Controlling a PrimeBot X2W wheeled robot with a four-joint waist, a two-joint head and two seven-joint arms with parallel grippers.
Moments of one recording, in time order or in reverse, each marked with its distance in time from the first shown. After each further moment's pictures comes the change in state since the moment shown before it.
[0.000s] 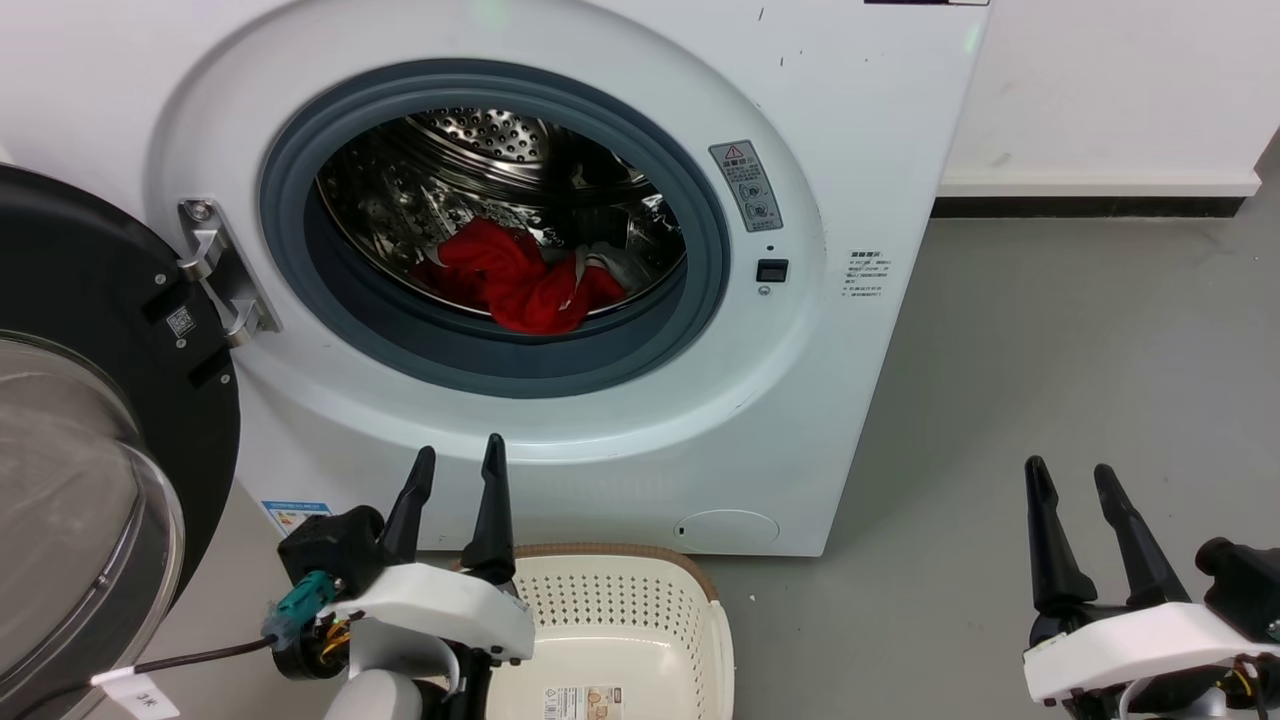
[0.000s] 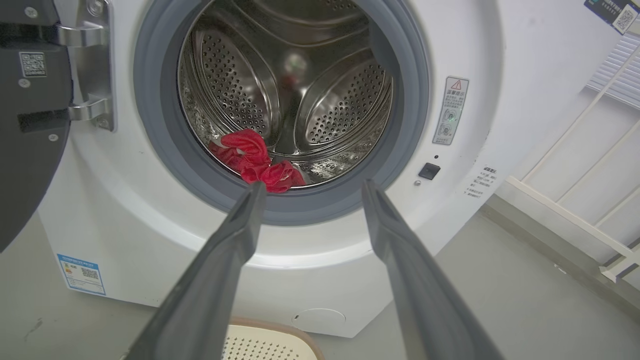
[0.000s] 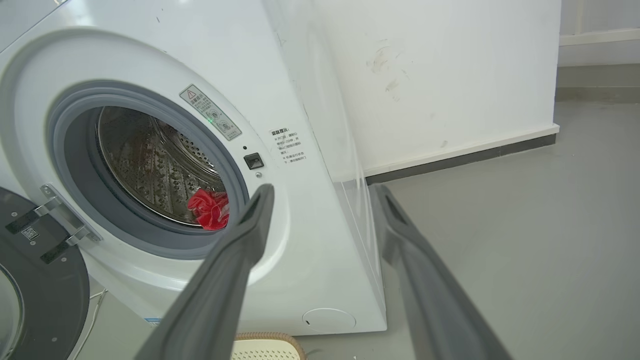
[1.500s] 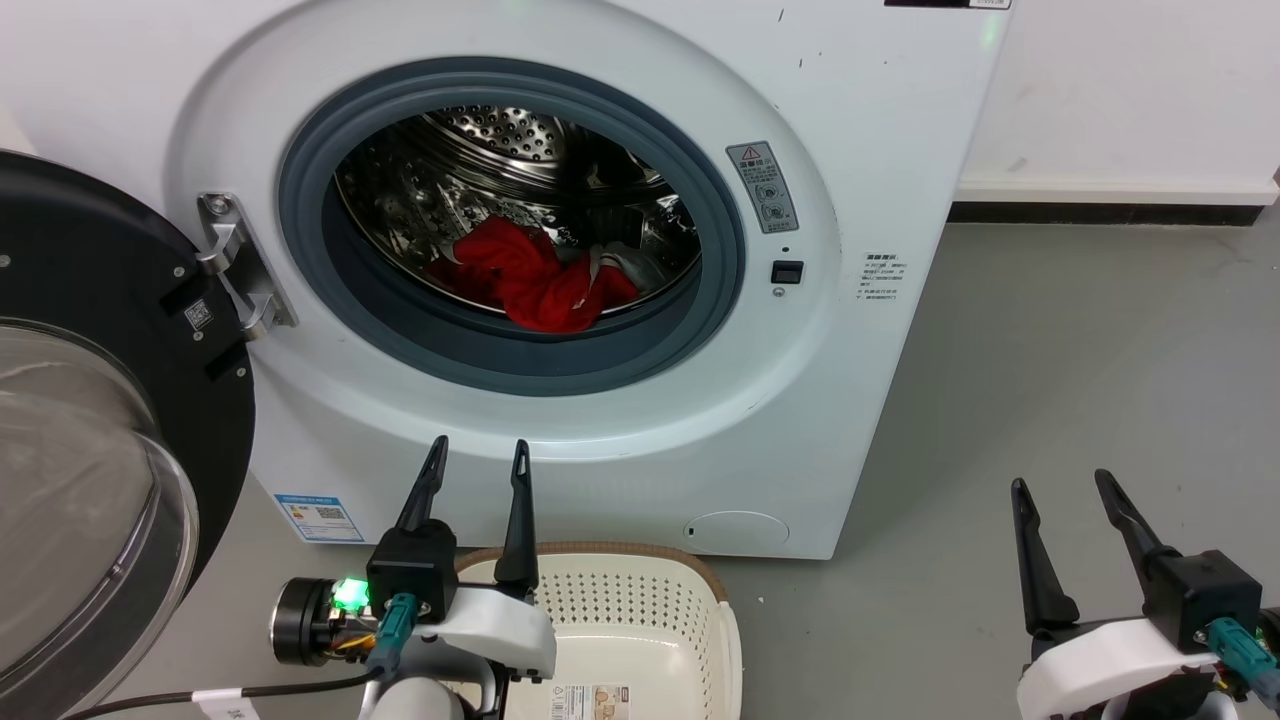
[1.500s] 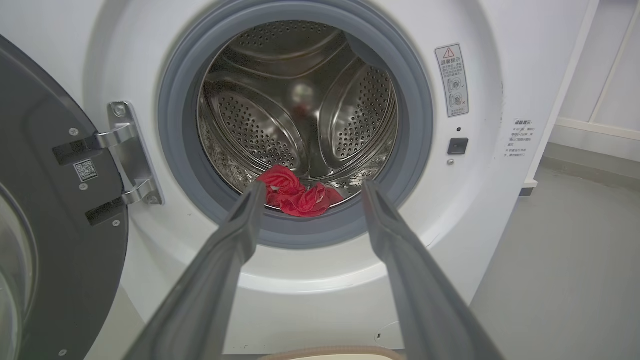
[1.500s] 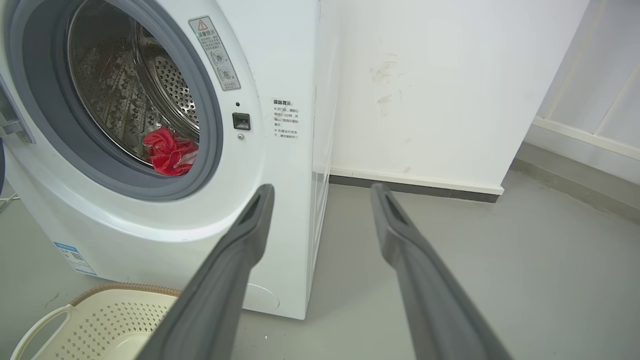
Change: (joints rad) left arm -0.005 0.000 -0.051 0.036 0.352 0.087 -0.091; right arm 0.031 0.000 -0.009 -0.040 -0.389 0.000 0.008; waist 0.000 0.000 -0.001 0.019
